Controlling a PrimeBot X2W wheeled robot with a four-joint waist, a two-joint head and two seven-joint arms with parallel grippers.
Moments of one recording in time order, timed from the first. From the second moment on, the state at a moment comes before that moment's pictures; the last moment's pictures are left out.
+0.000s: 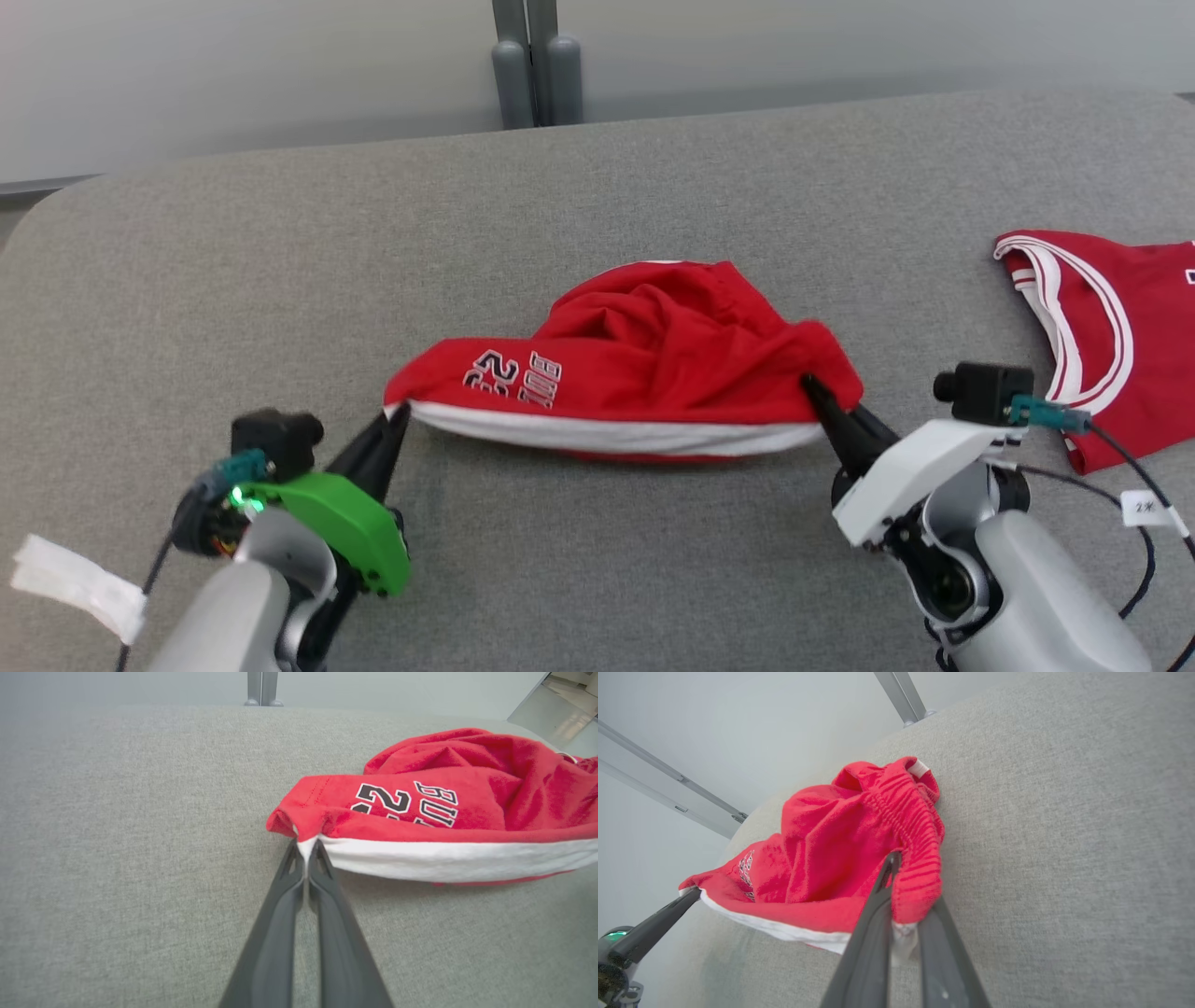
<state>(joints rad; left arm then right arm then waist) -0.27 0.27 -0.39 0.38 -0.56 -0.12 0.03 -0.25 -0.15 0.26 0.29 0.70 0.13 0.10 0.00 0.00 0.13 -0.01</state>
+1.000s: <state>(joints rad) -1.56 0.42 -0.56 0.64 -0.68 -0.13 0.07 -1.49 -0.22 0.30 0.58 0.99 0.13 -0.01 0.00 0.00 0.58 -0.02</state>
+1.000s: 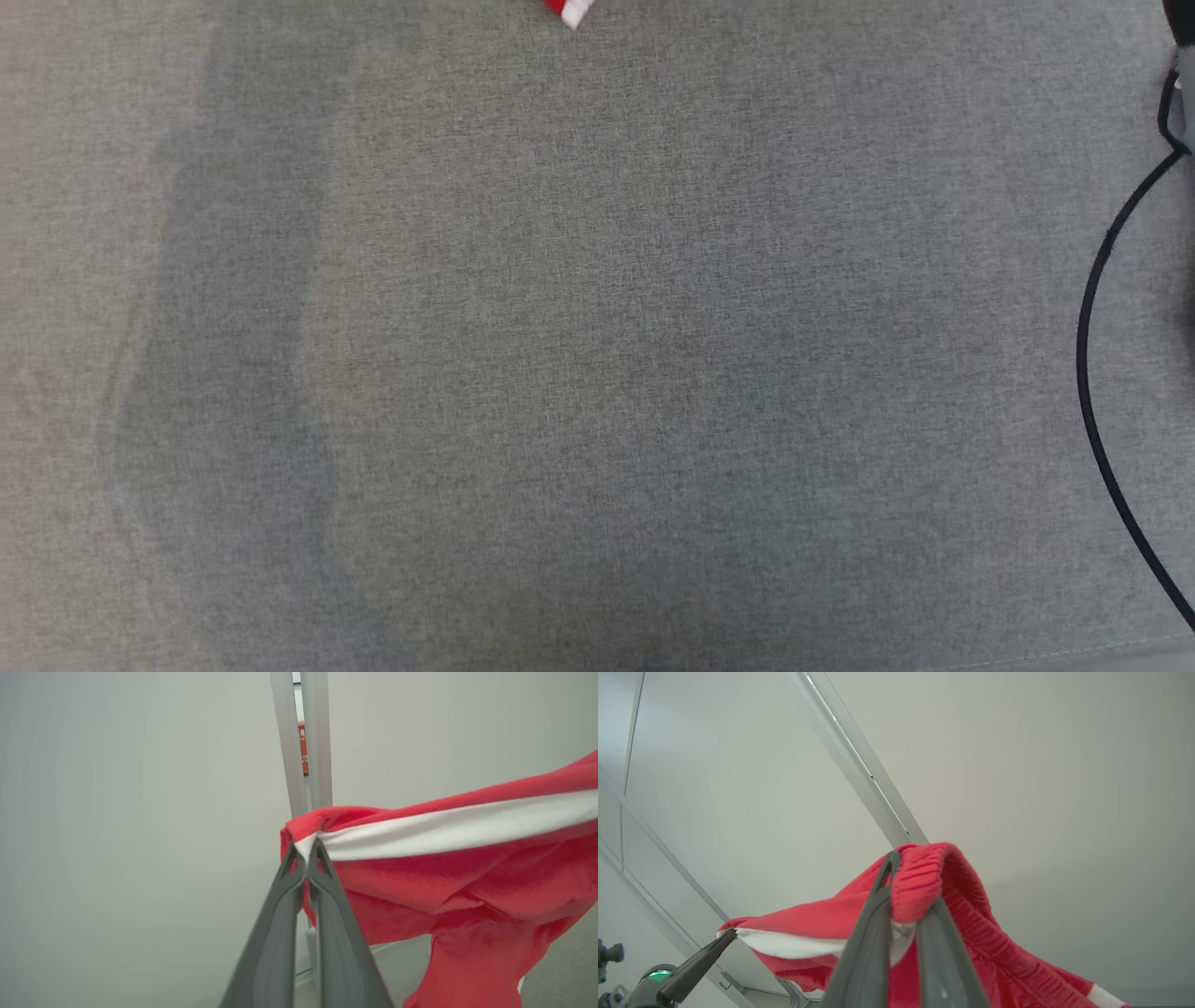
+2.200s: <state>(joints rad) -0.85 0.81 -1.10 0.24 -1.20 -0.04 0.45 -0.73 -0.59 0.93 0.37 1.40 0.13 0.32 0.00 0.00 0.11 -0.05</state>
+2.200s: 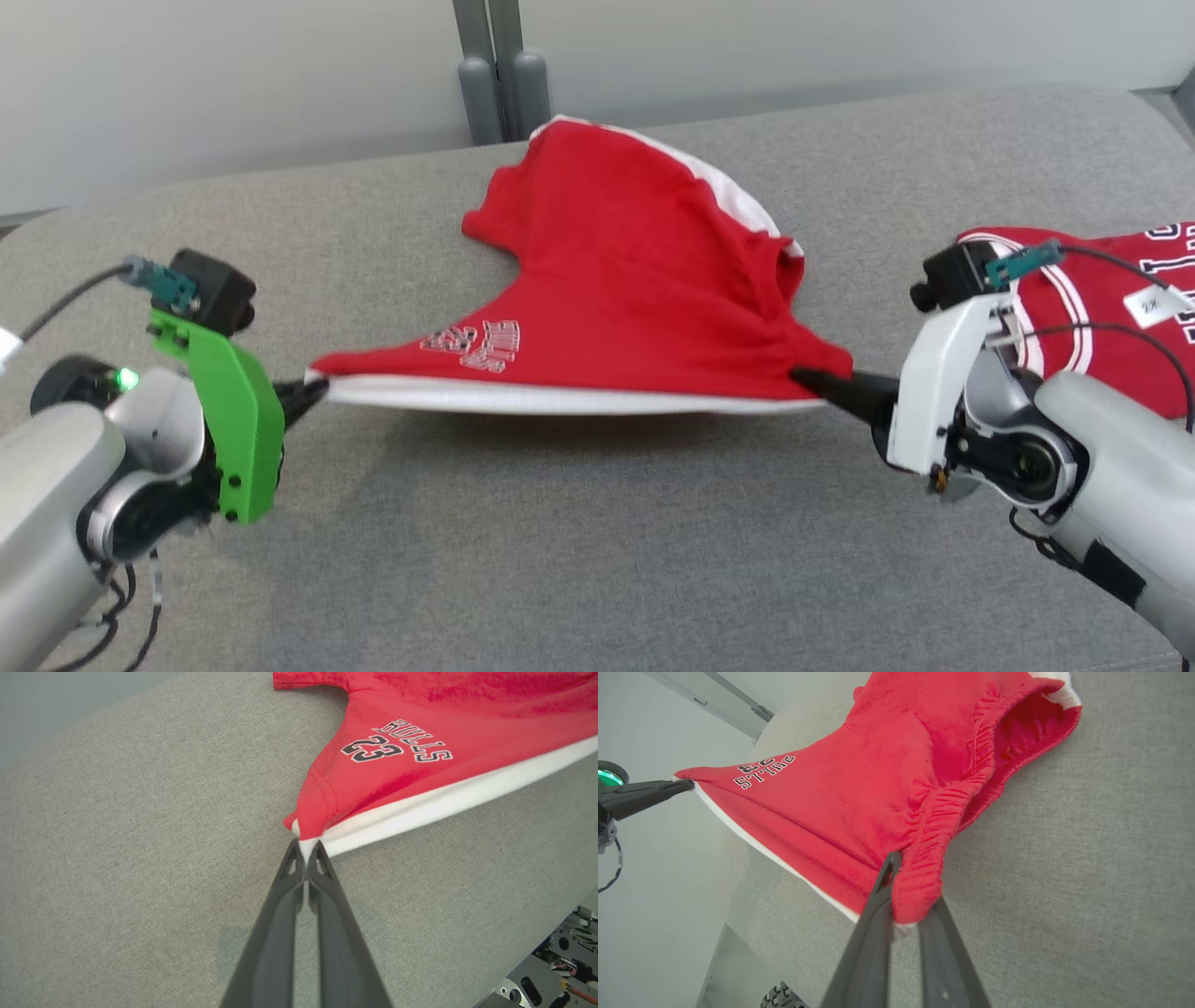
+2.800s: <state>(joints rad) -0.65 1.07 -1.13 -0.24 -1.35 0.15 0.57 -0.47 -0.79 0.89 0.10 1.39 0.13 0.45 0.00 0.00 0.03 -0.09</state>
